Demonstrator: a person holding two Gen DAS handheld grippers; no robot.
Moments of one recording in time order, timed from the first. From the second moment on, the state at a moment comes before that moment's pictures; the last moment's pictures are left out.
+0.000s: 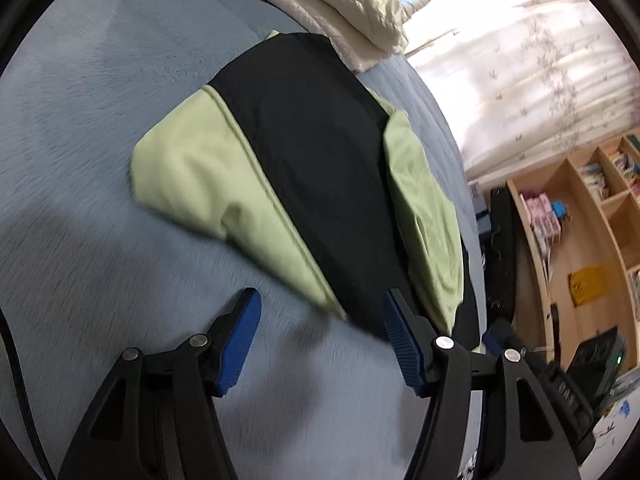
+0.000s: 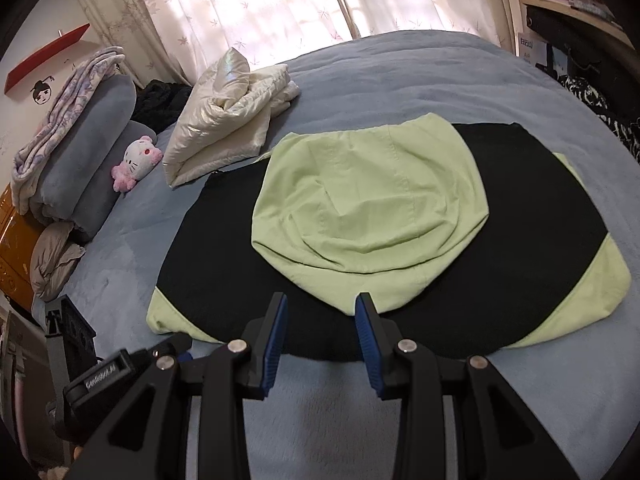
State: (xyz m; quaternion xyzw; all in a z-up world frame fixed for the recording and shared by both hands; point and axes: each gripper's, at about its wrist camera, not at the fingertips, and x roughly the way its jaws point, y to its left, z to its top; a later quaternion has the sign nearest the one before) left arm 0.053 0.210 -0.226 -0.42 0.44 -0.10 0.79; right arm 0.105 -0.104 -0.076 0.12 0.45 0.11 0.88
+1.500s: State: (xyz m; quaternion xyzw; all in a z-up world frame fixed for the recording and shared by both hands) left arm 0.129 0.034 -0.057 -0.04 0.22 -0.13 0.97; right arm 0.169 -0.132 -0.149 0.15 0.45 0.11 0.88
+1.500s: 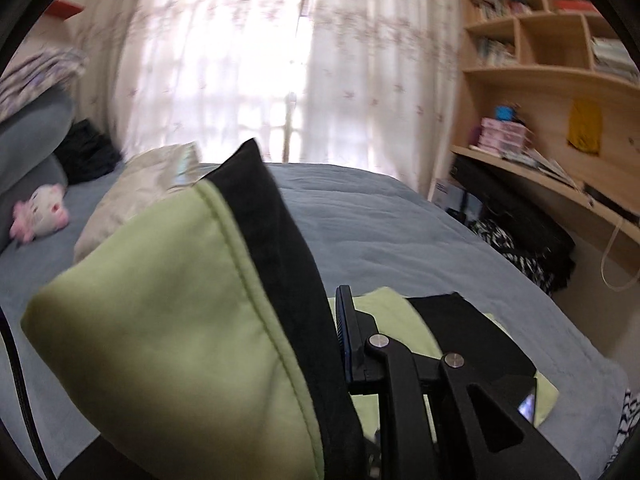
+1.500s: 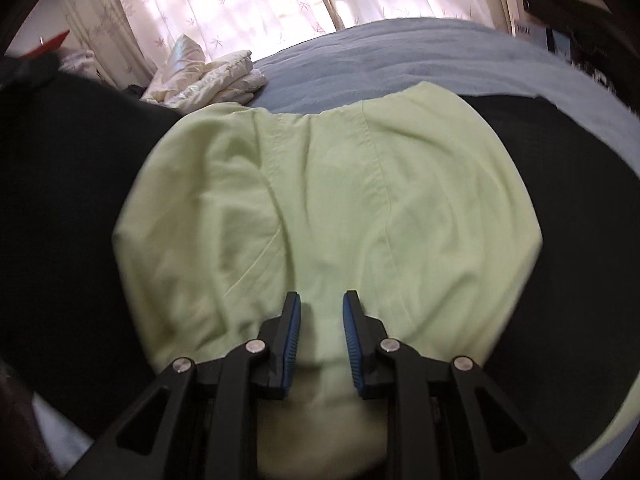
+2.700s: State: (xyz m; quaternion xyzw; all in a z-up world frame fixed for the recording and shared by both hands) left arm 0.044 -0.166 -0.095 0.12 0.34 -0.35 0.86; right arm 0.035 -0.380 -0.096 0.29 0.38 -0.12 0.87
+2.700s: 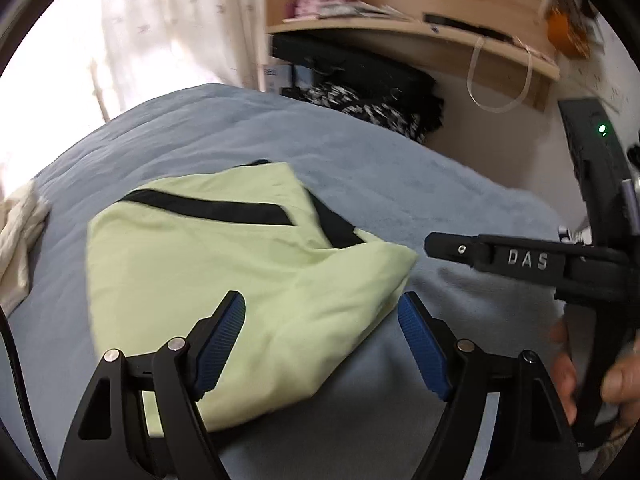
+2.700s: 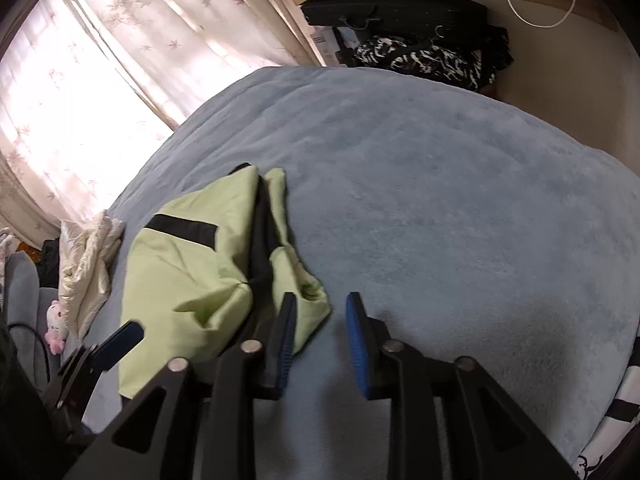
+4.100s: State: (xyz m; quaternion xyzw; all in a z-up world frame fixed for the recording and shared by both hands) left arm 0.115 -0.058 -0.167 -0.03 0.48 -0.18 0.86; right arm 0.192 -0.362 -0.096 0.15 0.42 0.07 0.89
